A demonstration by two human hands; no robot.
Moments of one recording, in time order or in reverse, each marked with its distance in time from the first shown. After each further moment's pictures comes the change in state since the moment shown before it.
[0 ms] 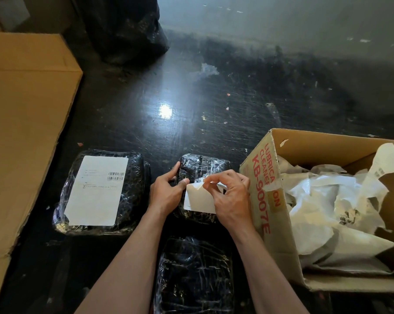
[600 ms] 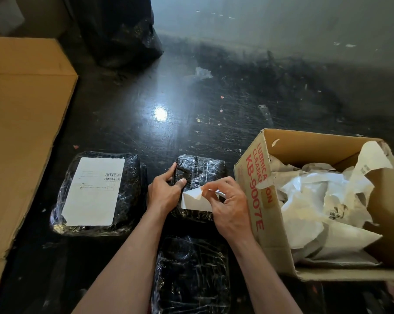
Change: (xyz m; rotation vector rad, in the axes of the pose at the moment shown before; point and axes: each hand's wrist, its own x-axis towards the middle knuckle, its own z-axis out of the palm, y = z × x) left_hand -0.002 0.005 0.005 0.025 0.045 -0.035; right_hand -0.023 0.004 -0.007 0.111 0.003 -0.079
